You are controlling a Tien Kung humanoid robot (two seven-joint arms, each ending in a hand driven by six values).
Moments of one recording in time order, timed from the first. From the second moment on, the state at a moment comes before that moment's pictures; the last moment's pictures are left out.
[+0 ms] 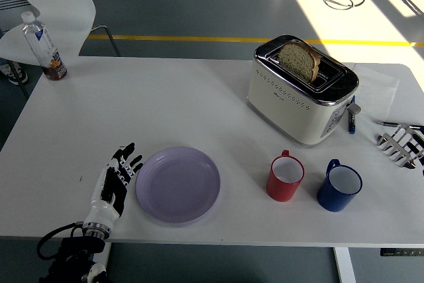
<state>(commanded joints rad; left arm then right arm) -0.05 0.00 -1.12 -1.04 0.85 0.10 -0.45 0.09 -0.18 1.64 1.09 -0.58 -0.05 0.10</state>
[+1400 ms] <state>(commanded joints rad) -0.04 0.00 -1.10 -1.06 0.80 0.09 -0.47 0.06 -0.18 1.65 1.11 -0.58 -0.06 0.11</state>
